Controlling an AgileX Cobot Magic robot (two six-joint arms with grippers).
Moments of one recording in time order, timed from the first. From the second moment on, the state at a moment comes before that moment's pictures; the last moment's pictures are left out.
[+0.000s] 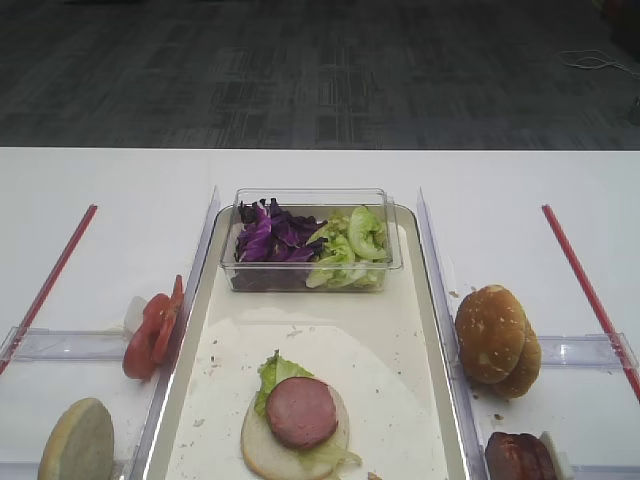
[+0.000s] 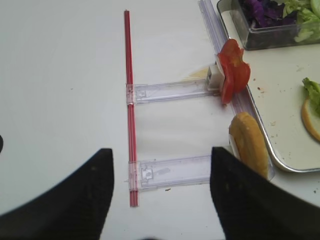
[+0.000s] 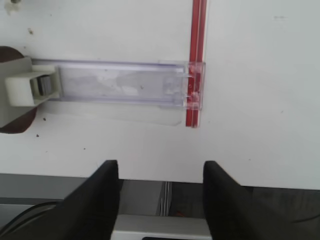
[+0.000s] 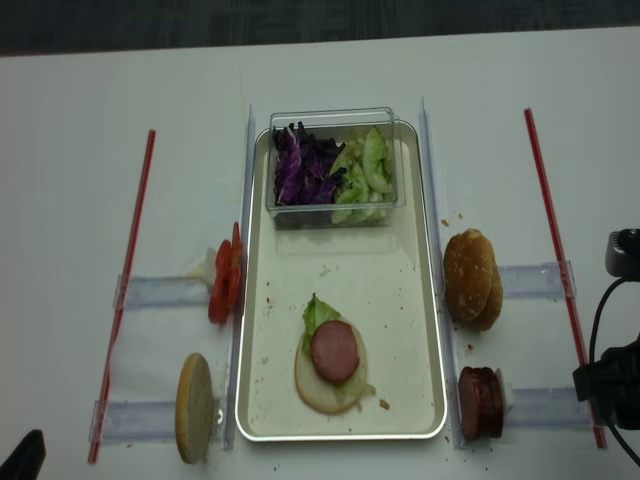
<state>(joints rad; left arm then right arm) -0.06 -0.02 -0.49 0.02 1.18 -0.04 -0.02 1.04 -0.50 0.13 1.06 -0.09</state>
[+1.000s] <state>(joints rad) -0.06 -0.02 -0.49 0.02 1.18 -0.04 -0.02 0.63 -0.47 0.13 1.08 -0.10</state>
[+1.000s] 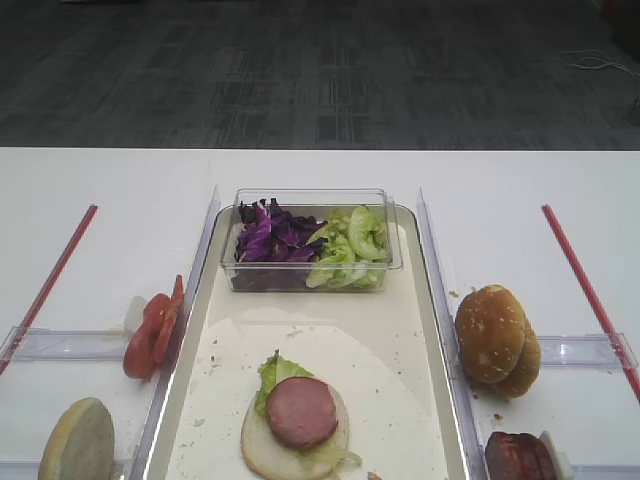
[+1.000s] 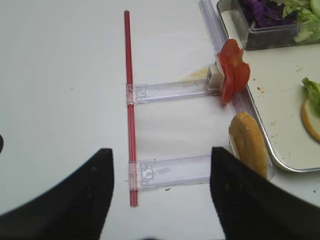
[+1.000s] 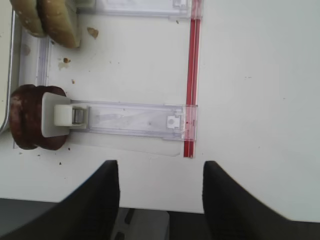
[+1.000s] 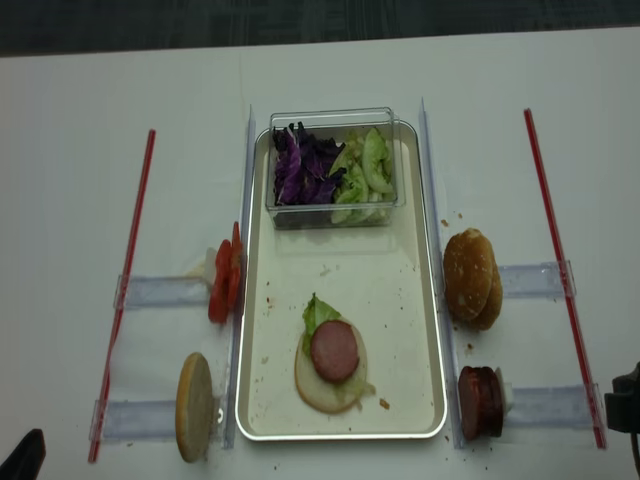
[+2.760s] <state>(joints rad) -0.06 -0.02 -0.49 0.02 1.18 -0.04 -0.02 -0.02 -0.47 0.14 1.11 -0.16</state>
